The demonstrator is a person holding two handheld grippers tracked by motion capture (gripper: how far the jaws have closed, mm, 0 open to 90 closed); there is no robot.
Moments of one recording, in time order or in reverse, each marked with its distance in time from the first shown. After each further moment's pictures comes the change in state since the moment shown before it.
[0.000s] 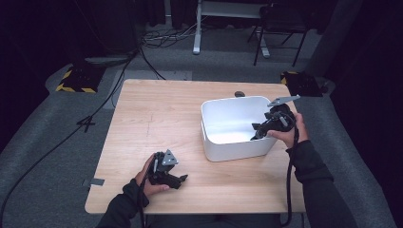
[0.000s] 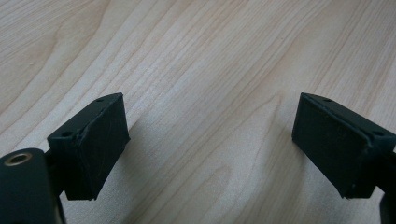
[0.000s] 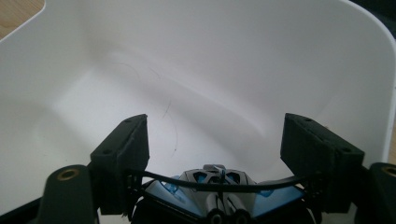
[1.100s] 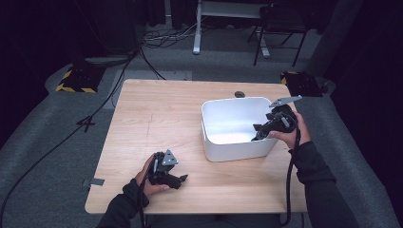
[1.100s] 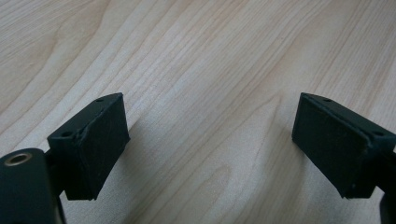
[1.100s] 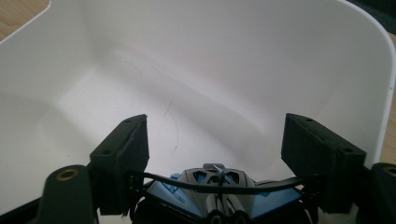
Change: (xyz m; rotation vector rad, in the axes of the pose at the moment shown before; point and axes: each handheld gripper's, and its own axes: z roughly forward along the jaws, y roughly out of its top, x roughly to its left) left arm 0.000 0.000 0.000 0.000 0.000 0.001; right arm 0.000 -0.003 -0.005 -0.004 0.004 0.007
